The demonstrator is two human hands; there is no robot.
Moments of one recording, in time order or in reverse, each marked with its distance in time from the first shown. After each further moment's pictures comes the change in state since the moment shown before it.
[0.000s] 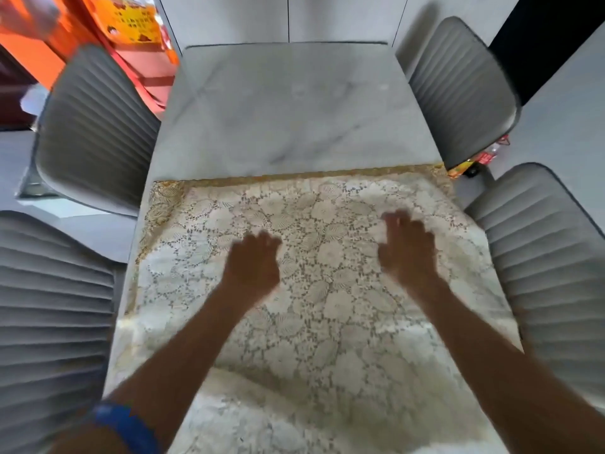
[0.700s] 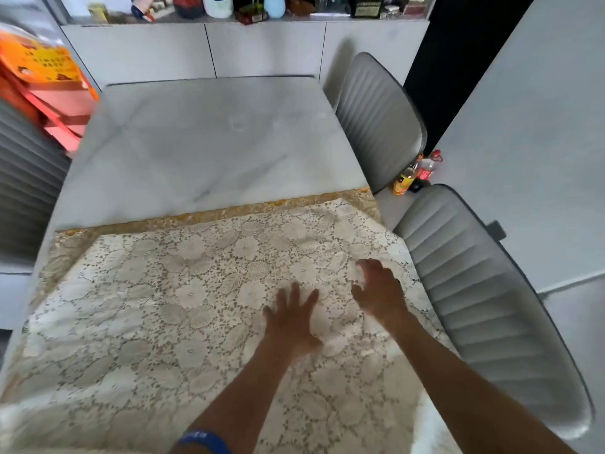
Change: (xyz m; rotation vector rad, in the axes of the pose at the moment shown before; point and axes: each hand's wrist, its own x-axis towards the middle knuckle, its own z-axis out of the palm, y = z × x) left_hand 0.051 0.198 0.059 -0.208 -0.477 0.107; right_hand 0.003 0.121 0.048 0.339 -0.236 0.192
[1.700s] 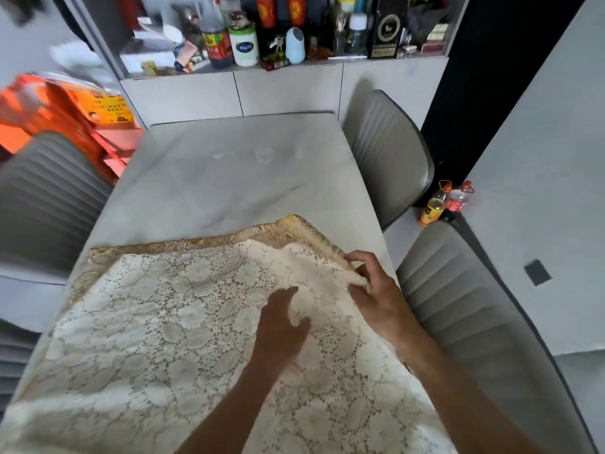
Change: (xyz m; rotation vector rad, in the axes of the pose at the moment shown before) left_hand -0.002 0.035 -0.035 -0.596 0.522 -0.109; right_hand 0.013 0.012 -0.068 0.718 0.014 -0.387
